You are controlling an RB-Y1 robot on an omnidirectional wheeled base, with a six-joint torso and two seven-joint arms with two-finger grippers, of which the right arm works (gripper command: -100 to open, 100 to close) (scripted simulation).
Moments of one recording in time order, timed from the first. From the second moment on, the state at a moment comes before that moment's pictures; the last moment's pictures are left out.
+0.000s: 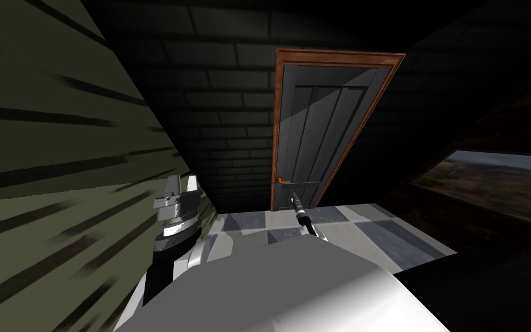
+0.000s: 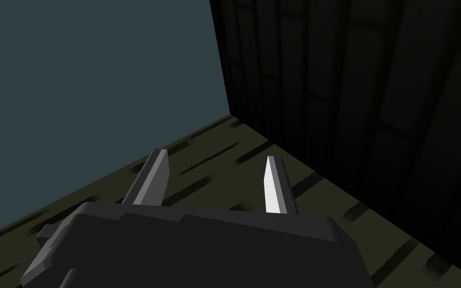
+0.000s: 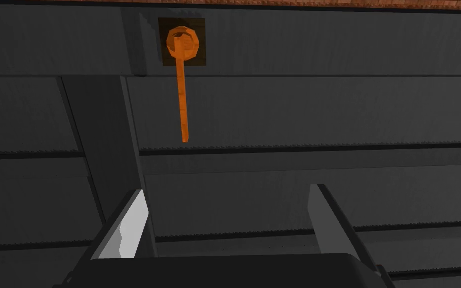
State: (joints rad) arm 0.05 -0.13 -0.19 -0.95 0.10 -0.75 -0.16
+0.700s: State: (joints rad) arm 0.00 -0.14 -0.20 -0.82 0.11 -0.78 -0.19
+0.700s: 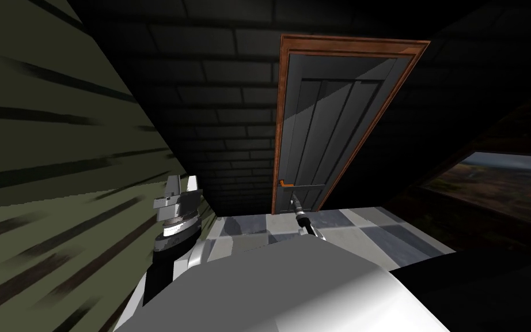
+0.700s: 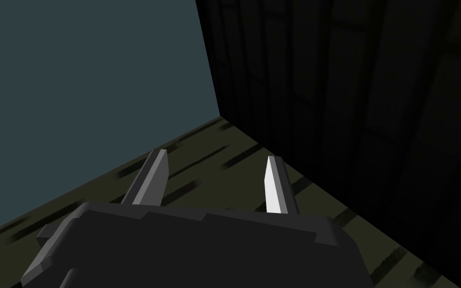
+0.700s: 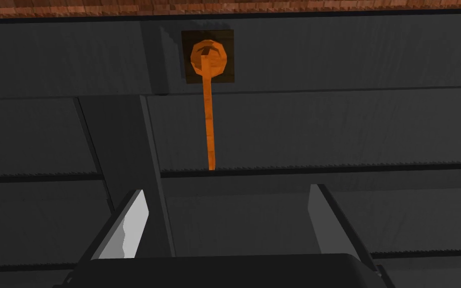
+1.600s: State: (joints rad) arm -0.01 -0.18 -0.23 -0.72 0.09 -0.82 -0.23
